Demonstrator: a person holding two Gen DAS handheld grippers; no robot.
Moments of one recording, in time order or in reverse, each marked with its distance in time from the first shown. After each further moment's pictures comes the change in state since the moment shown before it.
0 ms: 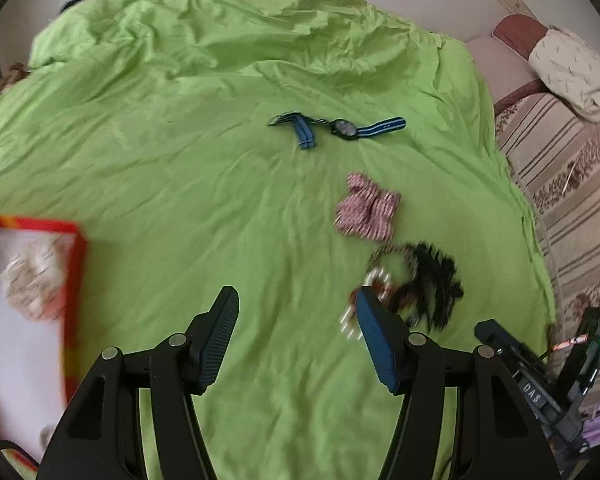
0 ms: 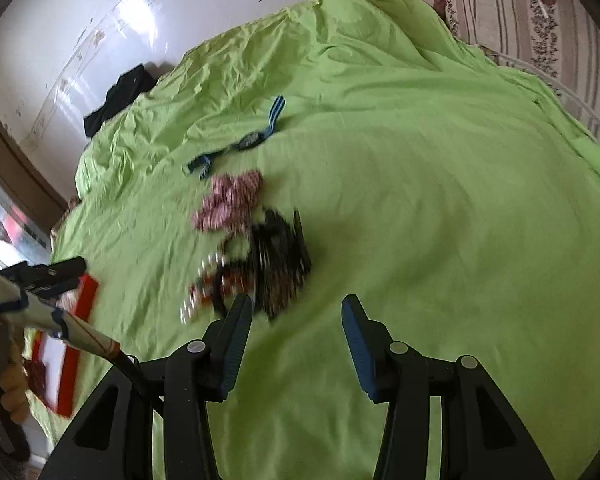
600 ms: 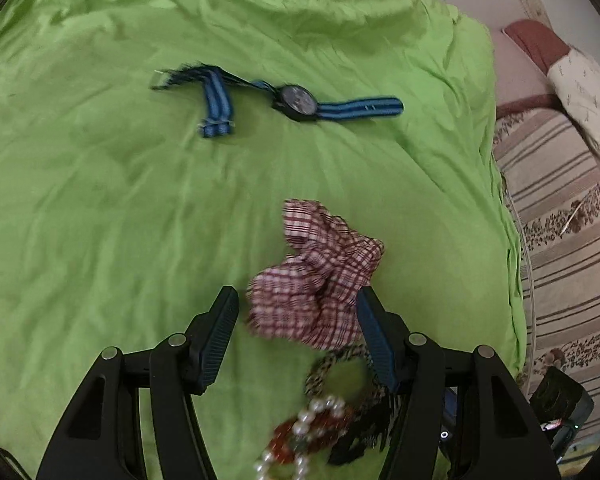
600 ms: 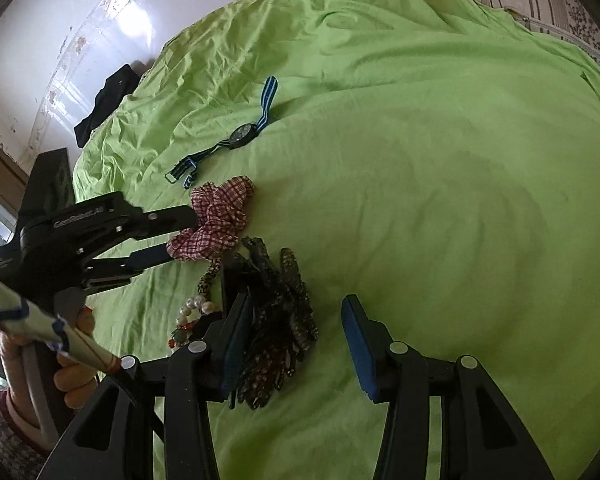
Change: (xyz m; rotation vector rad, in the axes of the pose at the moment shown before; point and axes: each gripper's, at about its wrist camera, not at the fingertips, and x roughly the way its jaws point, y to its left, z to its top) left arm 0.147 -0.032 0.064 -0.071 0.144 -0.216; right arm 0.068 -0.011 0.023 0.050 0.055 0.054
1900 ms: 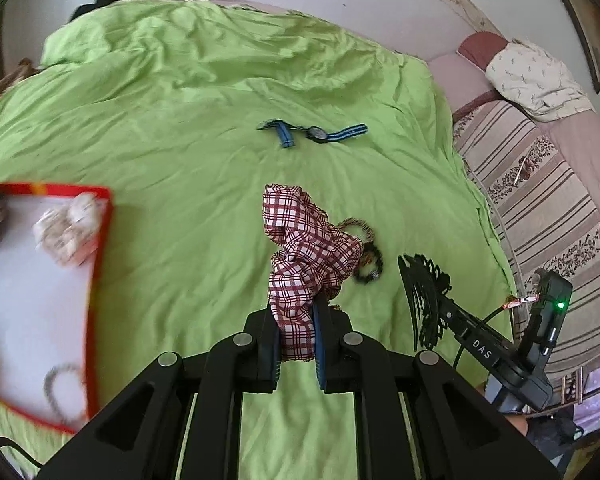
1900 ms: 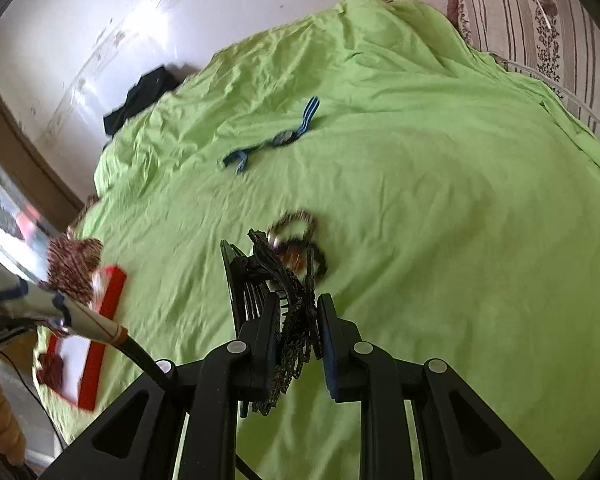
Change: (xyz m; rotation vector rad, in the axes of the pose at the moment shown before) left arm -0.226 0.008 -0.165 0.085 -0.218 0.140; right arm -0.091 0.065 -0.069 -0.077 -0.063 -0.050
